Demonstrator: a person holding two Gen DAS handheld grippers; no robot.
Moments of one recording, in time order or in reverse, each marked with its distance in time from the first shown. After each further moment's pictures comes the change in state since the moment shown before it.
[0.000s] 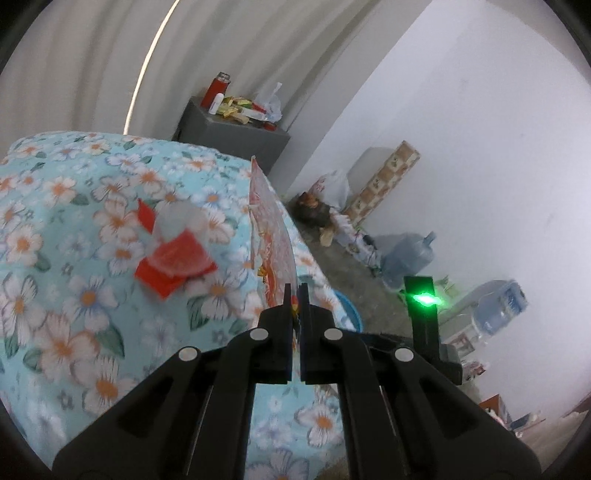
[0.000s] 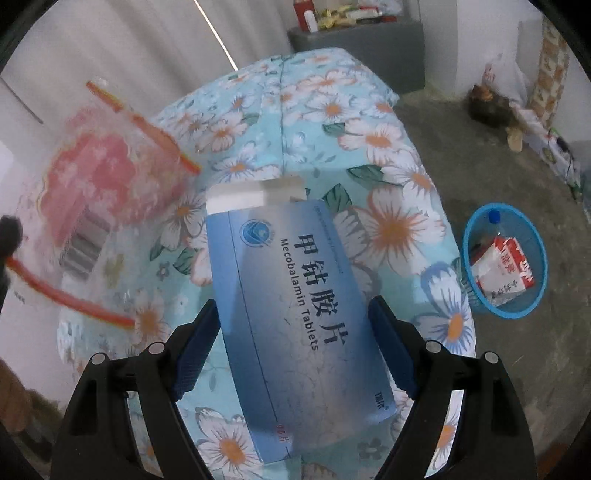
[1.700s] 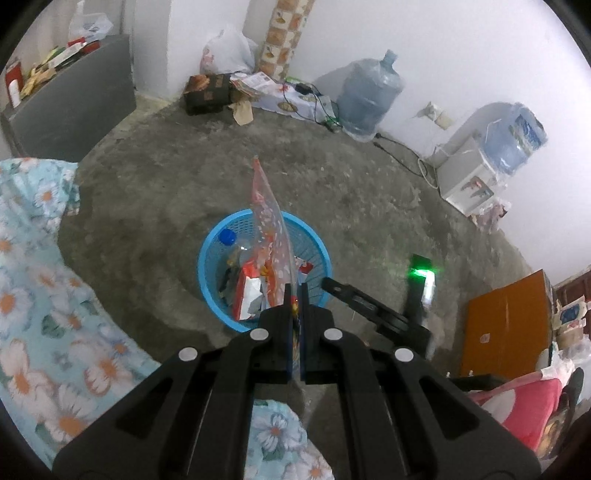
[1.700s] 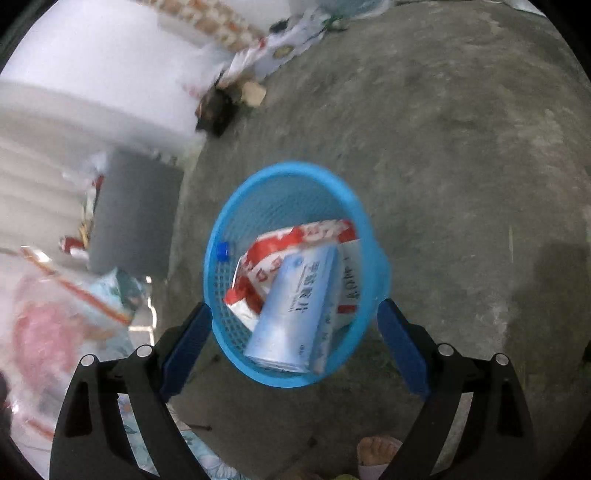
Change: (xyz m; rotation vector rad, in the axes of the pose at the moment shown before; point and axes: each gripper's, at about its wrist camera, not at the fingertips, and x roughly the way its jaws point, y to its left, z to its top) left arm 0.412 -0.236 -0.029 0.474 0.582 -0.064; right arm 0.072 -0.431 -0.117 1.083 -0.362 -0.029
